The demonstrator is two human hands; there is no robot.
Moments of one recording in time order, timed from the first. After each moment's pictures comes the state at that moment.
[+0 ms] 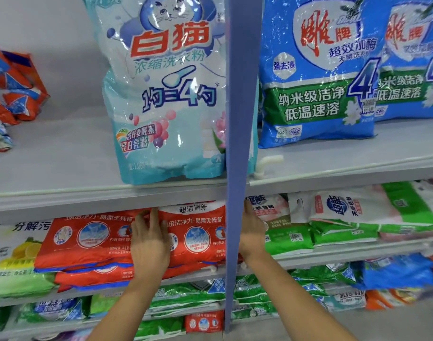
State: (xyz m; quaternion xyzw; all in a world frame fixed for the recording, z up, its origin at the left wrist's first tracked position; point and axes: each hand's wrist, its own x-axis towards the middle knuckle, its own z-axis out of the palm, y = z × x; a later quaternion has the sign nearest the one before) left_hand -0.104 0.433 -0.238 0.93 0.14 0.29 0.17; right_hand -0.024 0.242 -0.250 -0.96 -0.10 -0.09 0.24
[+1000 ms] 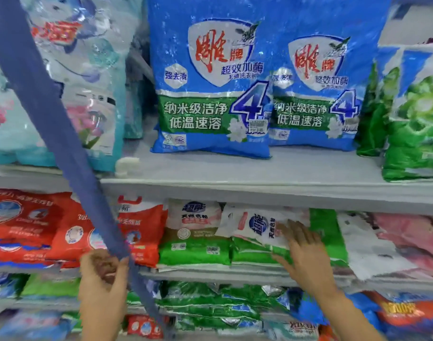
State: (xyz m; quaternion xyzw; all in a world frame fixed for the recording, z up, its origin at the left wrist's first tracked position) left_hand -0.155 0.256 -0.235 0.73 0.30 0.38 0.49; right_hand 0.010 -0.073 -0.228 -0.95 -0.24 -0.18 -0.01
